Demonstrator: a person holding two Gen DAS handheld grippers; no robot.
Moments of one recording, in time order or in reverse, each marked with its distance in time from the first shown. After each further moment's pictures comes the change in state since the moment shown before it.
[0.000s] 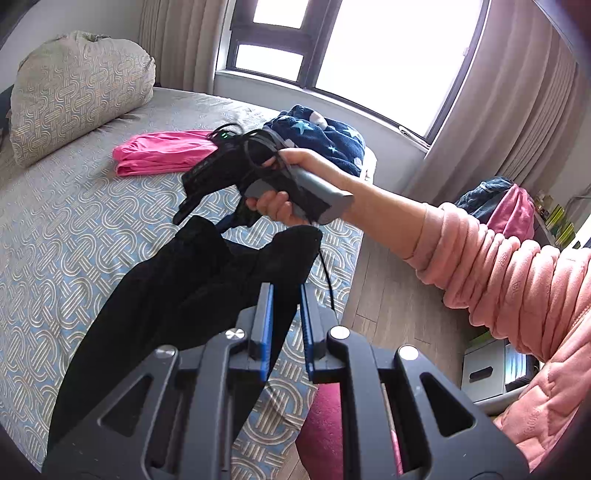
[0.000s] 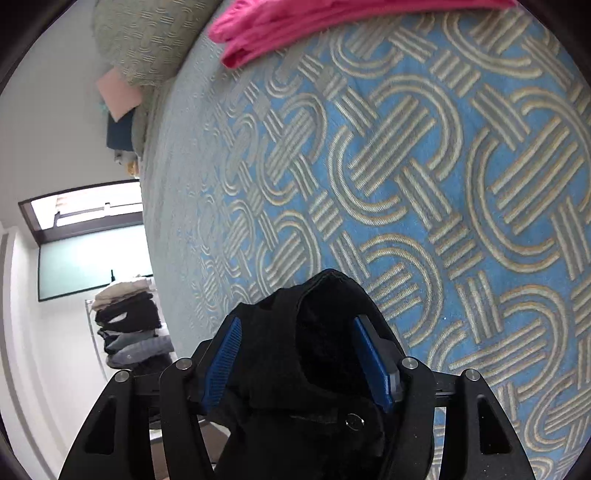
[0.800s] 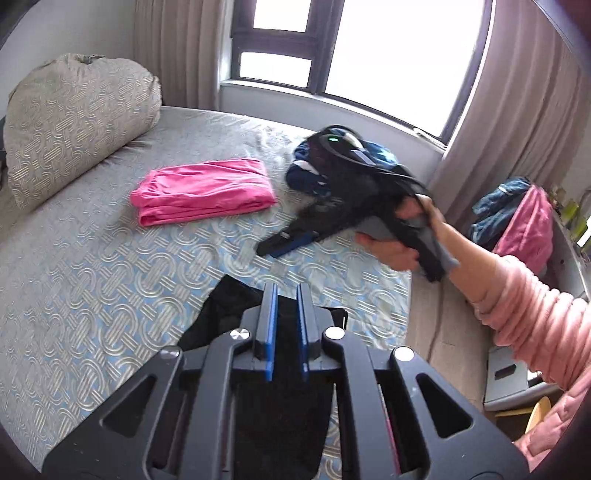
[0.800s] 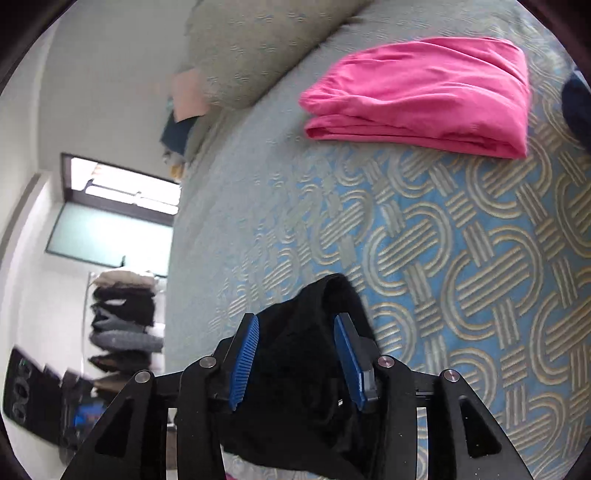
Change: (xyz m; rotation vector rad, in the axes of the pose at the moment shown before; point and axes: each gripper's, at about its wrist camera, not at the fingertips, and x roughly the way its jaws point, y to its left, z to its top) left arm 0.026 0.074 0.096 0.068 0.003 0.067; right arm -0.080 0.030 -0.032 -0.328 -0.217 0.067
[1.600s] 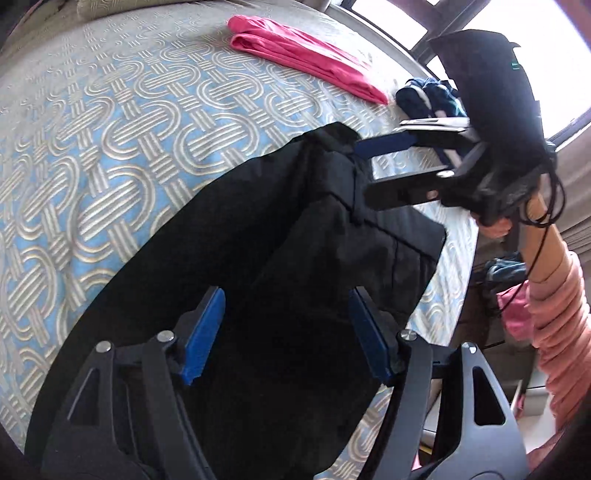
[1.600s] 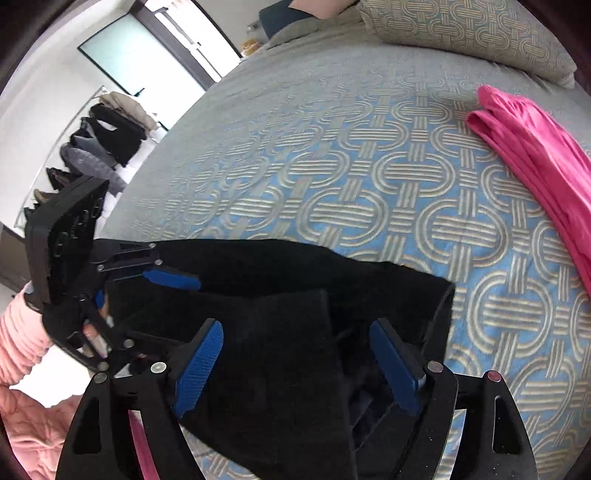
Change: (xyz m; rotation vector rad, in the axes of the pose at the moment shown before) left arm 0.078 0.090 -0.130 -0.453 0.250 -0.017; right arm 0.093 0.077 -0.034 -0.619 0.270 -0.228
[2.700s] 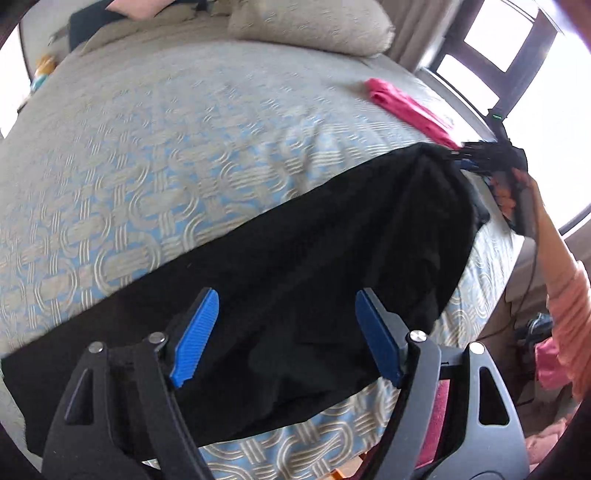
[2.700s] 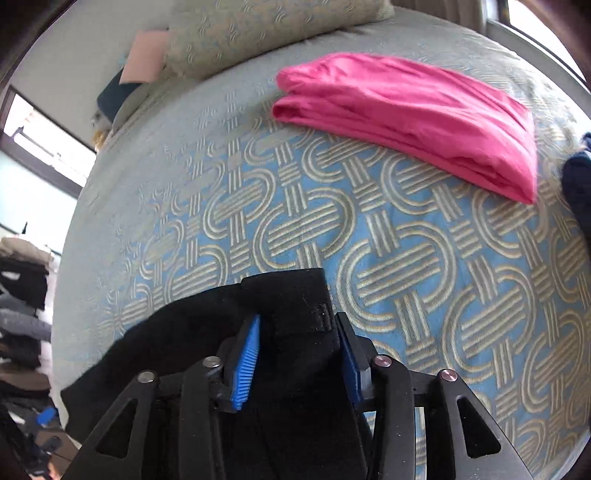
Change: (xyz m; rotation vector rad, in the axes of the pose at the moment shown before) left arm -0.149 0.088 -0.160 -0.255 -0.208 0.295; right arm -0.033 -0.052 -0.029 0.555 -0.182 -0.300
